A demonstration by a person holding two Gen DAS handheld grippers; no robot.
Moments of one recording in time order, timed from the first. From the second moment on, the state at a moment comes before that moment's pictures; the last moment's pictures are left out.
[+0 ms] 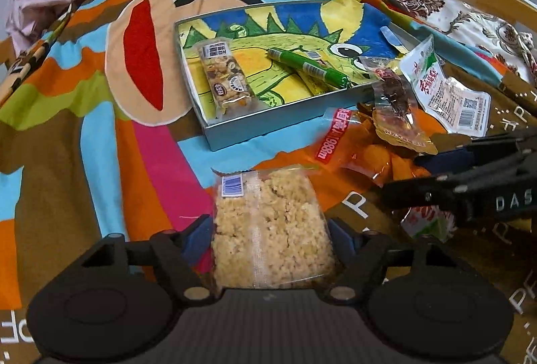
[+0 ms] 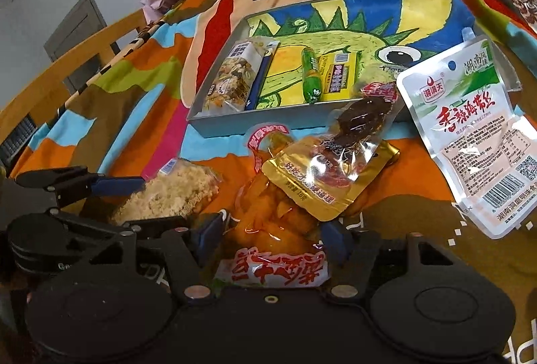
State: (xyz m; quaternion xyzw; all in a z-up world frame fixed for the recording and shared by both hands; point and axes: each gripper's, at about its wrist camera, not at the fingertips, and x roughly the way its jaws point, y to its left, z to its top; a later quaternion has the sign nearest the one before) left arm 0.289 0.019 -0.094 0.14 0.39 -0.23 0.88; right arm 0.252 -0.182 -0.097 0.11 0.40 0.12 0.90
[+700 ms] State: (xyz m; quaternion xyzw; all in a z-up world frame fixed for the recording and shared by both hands) left arm 0.268 0.026 -0.082 0.08 0.49 -0.18 0.85; right arm 0.207 -0.171 -0.087 0.05 0.41 0.13 0.90
